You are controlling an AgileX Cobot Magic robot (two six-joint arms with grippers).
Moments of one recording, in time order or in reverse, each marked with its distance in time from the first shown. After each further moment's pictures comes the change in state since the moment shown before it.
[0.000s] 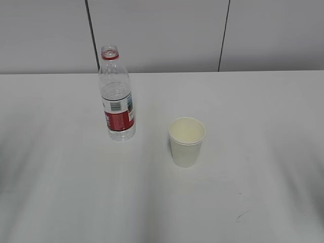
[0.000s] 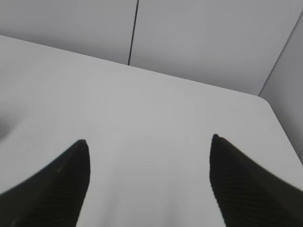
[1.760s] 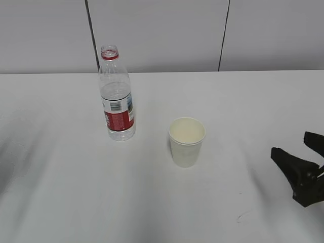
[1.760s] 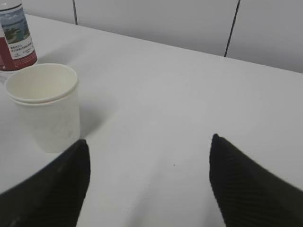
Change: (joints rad) left arm 0.000 0.412 0.000 -0.001 -0.346 0.000; right arm 0.000 0.741 -0.011 -0.294 -0.706 0.133
